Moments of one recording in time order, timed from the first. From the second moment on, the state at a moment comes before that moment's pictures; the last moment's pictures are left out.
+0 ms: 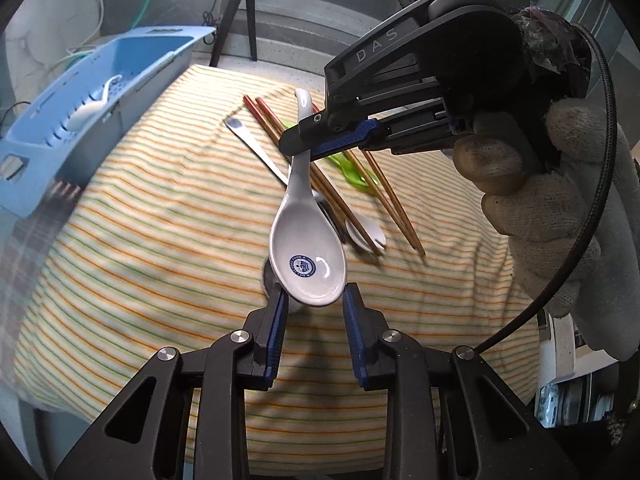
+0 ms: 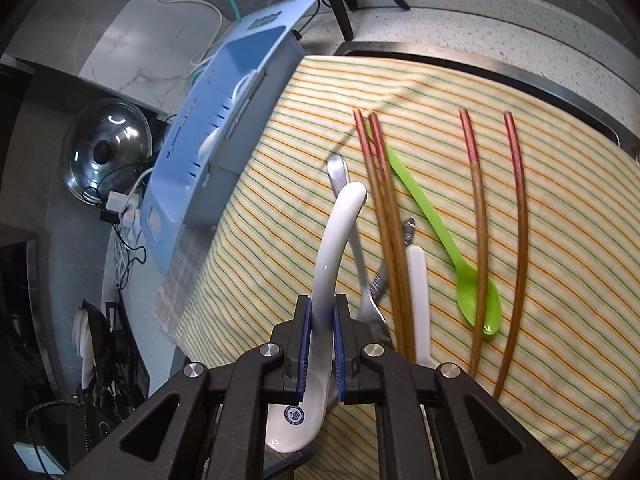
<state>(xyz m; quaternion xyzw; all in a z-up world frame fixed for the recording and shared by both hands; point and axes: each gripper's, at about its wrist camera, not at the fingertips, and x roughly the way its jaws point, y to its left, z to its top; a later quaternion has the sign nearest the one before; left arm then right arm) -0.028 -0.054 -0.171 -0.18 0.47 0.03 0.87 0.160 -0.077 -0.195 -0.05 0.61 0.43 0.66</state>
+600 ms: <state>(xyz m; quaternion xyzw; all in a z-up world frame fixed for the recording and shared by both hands) -0.005 0.074 -0.136 -0.14 0.44 0.02 0.89 0.168 0.047 -0.156 0.01 0.58 0.43 0.68</state>
